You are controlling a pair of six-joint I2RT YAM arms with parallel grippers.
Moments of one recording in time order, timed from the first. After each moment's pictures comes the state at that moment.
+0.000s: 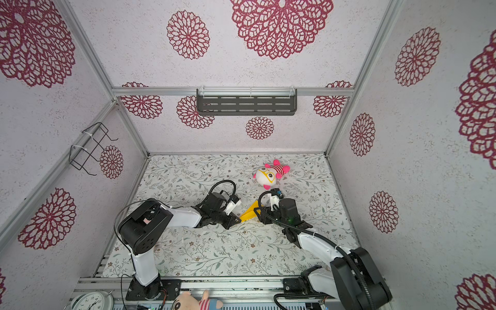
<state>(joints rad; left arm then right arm) -0.67 1.91 0.87 0.19 0.49 -0.13 0.47 1.22 0.42 0.29 -0.36 0.52</state>
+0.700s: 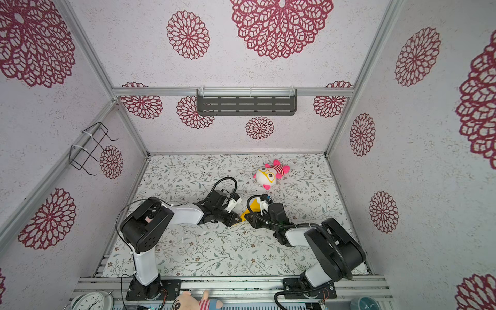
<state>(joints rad) -0.67 1.93 0.94 0.08 0.49 -0.22 0.55 1.54 0.40 0.65 -0.42 0.66</state>
